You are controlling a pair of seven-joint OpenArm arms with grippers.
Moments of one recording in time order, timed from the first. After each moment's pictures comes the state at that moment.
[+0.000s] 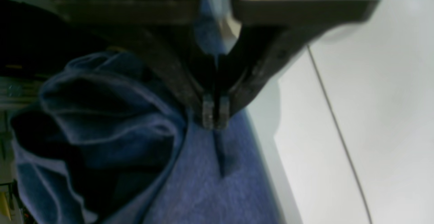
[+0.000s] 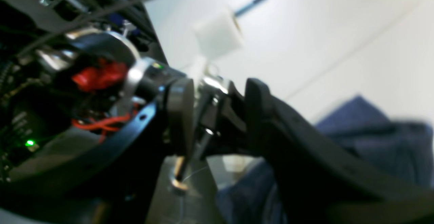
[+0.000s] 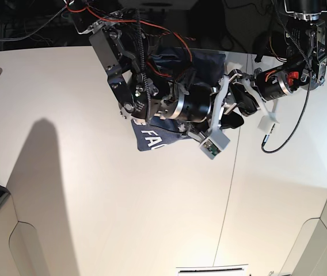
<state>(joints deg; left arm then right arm) 10.7 -13.1 -13.7 79.8 -45.5 -38.3 52.8 1.9 -7.9 -29.3 89.3 29.8 27.0 -49.6</state>
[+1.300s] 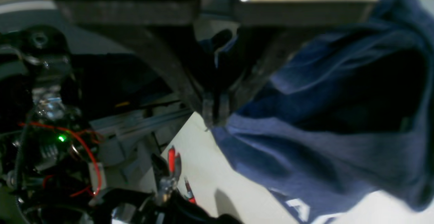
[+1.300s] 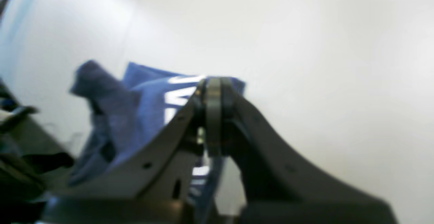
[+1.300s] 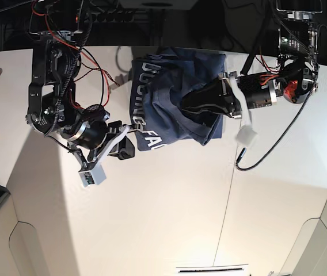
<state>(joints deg) 10.6 -9.2 -9.0 93.3 -71.8 -38.7 72.6 0.8 -2.7 3.0 94.9 26.2 23.6 -59.3</state>
